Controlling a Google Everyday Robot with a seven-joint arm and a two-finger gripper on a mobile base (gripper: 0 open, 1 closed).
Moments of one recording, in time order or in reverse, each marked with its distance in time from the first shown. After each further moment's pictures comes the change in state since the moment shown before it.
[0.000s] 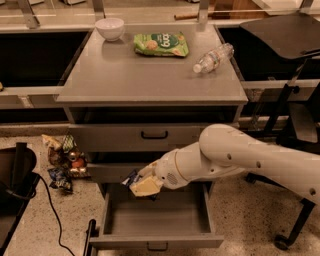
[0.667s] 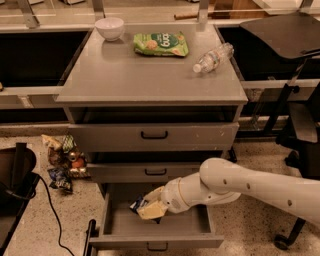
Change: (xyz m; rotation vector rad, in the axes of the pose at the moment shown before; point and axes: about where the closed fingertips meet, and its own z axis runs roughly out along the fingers) arm 0.104 -0.025 0.065 -0.074 -0.010 0.086
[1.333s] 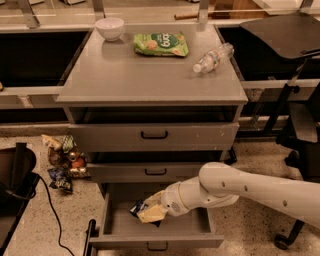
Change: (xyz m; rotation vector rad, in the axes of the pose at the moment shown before) arm 0.018 -0.005 0.014 -0.034 -0.002 0.039
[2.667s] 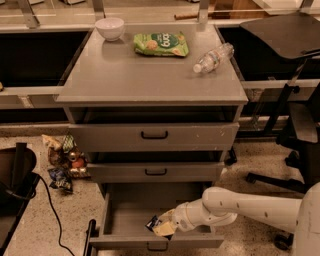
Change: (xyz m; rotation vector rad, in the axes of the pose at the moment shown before) arm 0.137 -0.099 0.063 0.043 0.047 0.067
